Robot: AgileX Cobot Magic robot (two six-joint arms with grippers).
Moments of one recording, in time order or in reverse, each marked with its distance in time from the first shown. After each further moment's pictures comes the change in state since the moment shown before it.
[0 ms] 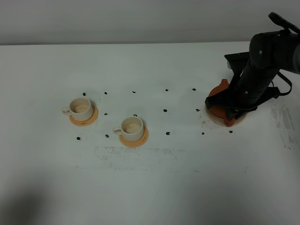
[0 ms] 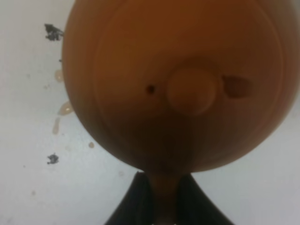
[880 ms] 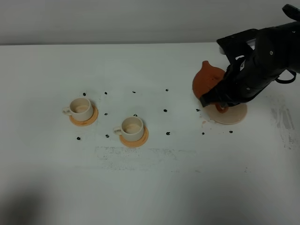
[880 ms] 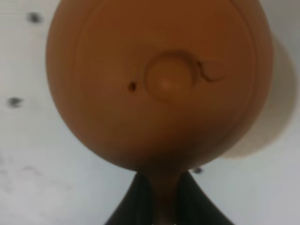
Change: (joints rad) left arm 0.000 0.000 0.000 0.000 0.000 0.001; right arm 0.124 -0.255 0.124 -0.057 -0.104 -0.071
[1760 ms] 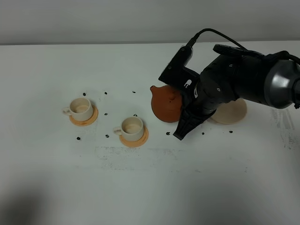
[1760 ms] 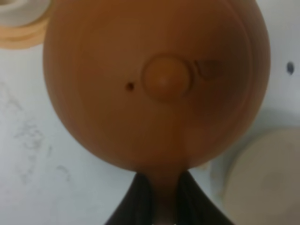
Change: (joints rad) left arm 0.000 0.000 0.000 0.000 0.000 0.000; right arm 0.230 0.090 0.002 -0.239 -0.113 -0.169
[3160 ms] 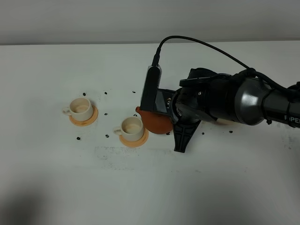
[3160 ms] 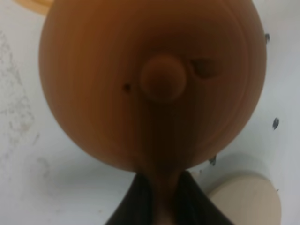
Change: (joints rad) left arm 0.000 0.000 0.000 0.000 0.000 -0.001; right arm 0.123 0.058 0.000 -0.287 0.000 -0.037
